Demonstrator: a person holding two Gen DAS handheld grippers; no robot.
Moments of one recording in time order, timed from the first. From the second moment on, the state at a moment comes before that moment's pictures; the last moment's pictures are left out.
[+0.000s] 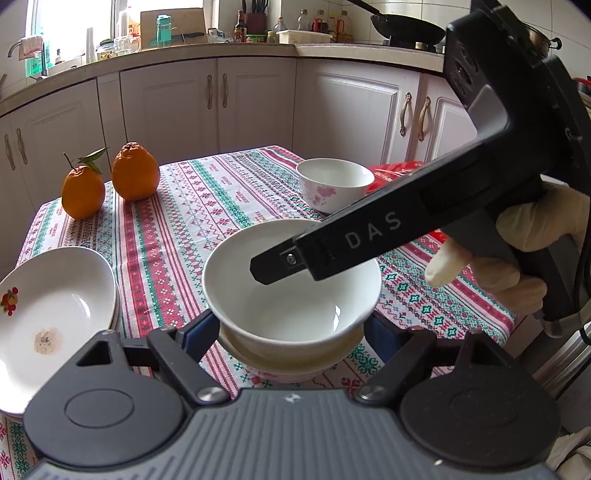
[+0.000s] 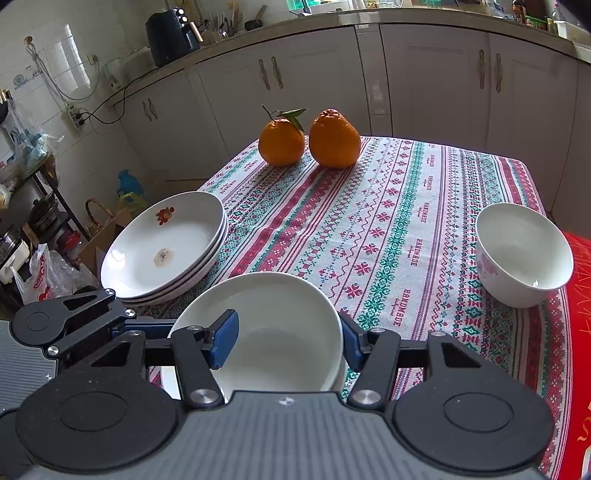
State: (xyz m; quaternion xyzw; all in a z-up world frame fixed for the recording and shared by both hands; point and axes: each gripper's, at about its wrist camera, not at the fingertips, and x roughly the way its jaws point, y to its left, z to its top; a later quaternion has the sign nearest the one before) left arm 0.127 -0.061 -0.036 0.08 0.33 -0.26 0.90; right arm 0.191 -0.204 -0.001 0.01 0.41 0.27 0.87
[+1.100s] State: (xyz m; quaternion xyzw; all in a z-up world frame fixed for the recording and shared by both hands) left arm 0.108 -0.042 -0.022 0.09 0.35 -0.29 0.88; right arm 0.140 -0.222 -0.005 -0.06 0.35 0.22 0.91
